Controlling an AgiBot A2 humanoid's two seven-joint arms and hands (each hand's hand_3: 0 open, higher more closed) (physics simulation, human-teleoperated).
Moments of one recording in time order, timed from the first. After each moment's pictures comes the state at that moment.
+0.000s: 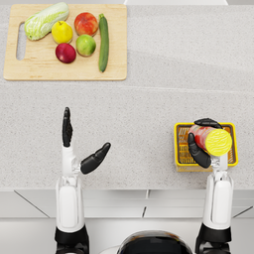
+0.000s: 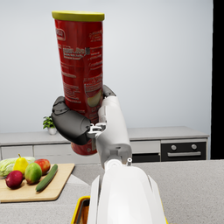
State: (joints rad) left arm 0.43 1.48 -0.05 -1.91 1.51 0.00 0.00; right arm 0.41 -1.50 -0.09 1.78 1.47 0.10 0.00
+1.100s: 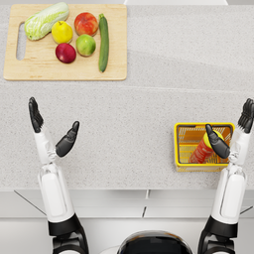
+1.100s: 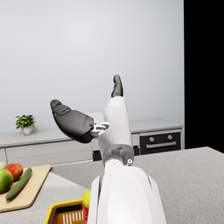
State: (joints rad) left arm 0.51 1.45 -0.21 -1.66 1.51 0.00 0.00; right arm 0.47 -1.46 -0.17 1.66 1.47 0.00 0.00
